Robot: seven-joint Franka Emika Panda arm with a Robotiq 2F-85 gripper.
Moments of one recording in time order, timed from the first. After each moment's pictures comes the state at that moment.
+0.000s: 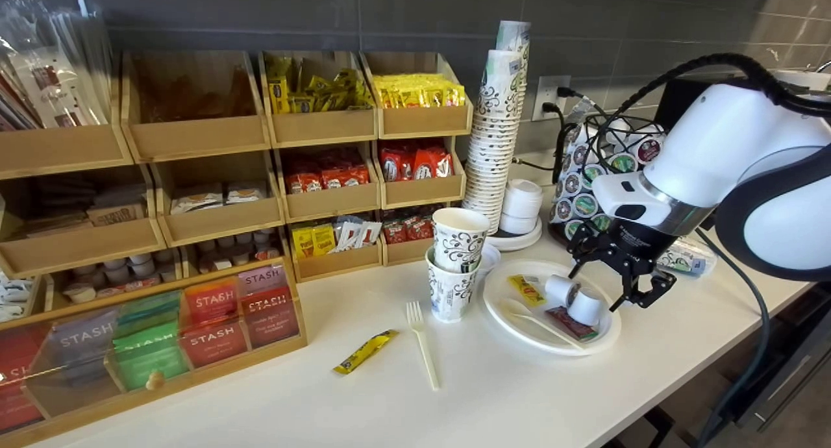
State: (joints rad) arm 0.05 0.25 0.08 -2.51 -0.19 3.03 -1.53
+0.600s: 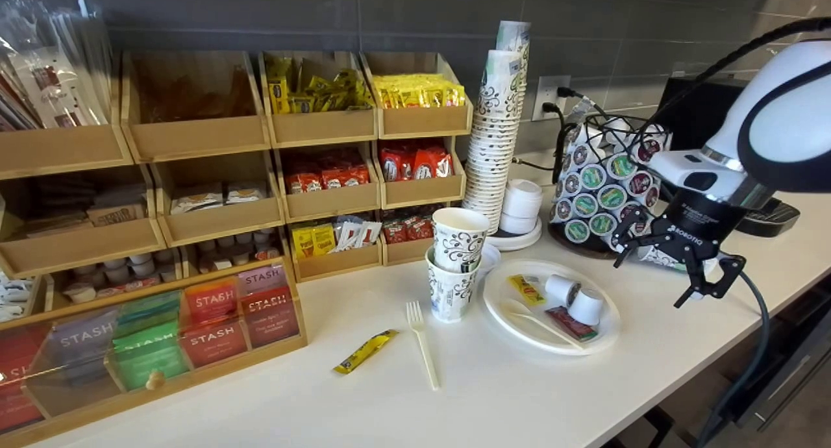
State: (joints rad) arm -0.40 0.07 0.46 -2.60 0.32 2.81 -2.07
